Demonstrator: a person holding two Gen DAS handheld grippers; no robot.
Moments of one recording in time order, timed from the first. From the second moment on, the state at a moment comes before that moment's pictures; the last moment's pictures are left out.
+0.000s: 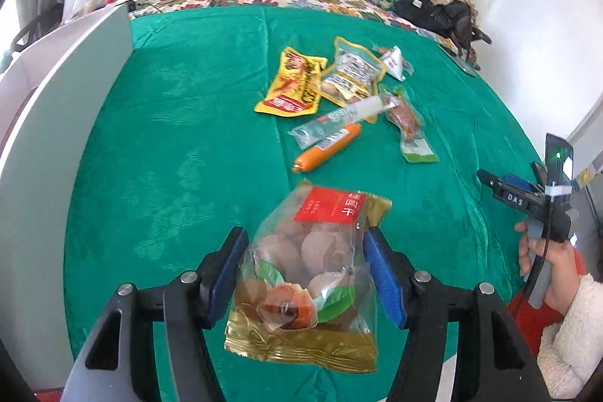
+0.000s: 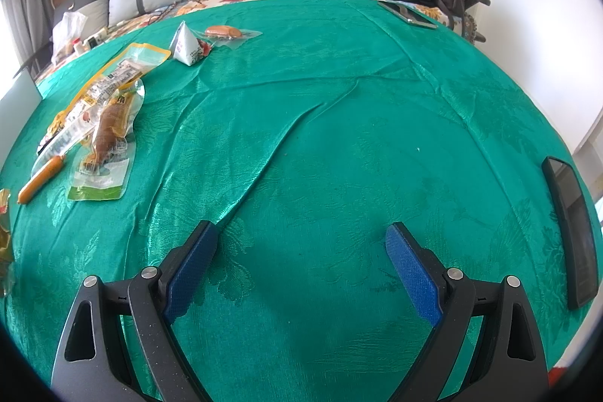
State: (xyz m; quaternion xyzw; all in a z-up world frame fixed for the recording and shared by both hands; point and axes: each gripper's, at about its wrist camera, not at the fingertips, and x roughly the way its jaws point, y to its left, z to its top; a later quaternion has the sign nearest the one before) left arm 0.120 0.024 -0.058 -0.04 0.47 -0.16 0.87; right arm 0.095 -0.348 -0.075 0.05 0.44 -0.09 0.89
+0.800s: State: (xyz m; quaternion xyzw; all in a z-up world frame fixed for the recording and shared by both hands) left arm 0.147 0.067 -0.123 -0.01 0.47 -0.03 0.88; right arm 0.095 -0.348 -0.075 0.05 0.44 -0.09 0.89
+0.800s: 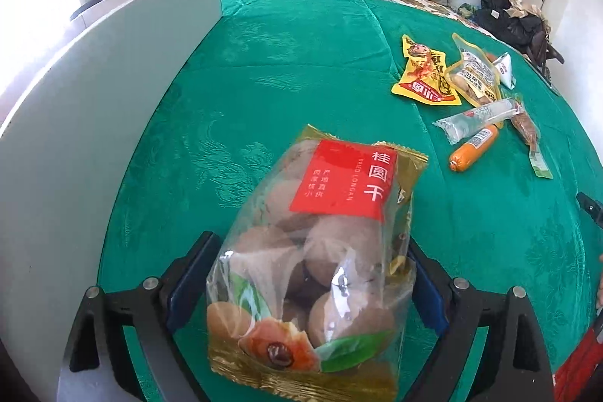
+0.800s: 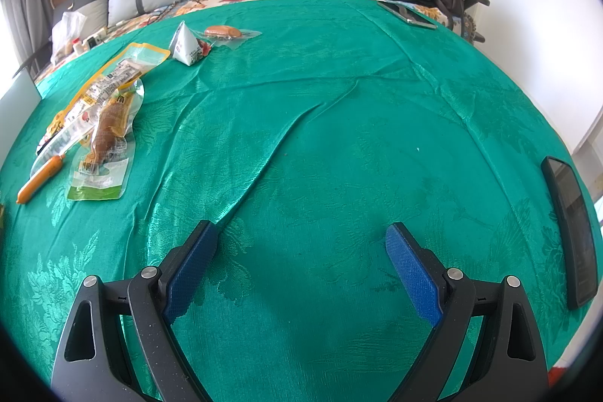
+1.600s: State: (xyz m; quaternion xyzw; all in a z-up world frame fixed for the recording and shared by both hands) left arm 0.146 0.069 -0.128 0.00 0.46 -0.02 0.89; right arm 0.171 -0.280 -0.036 0.07 0.50 0.04 0.86
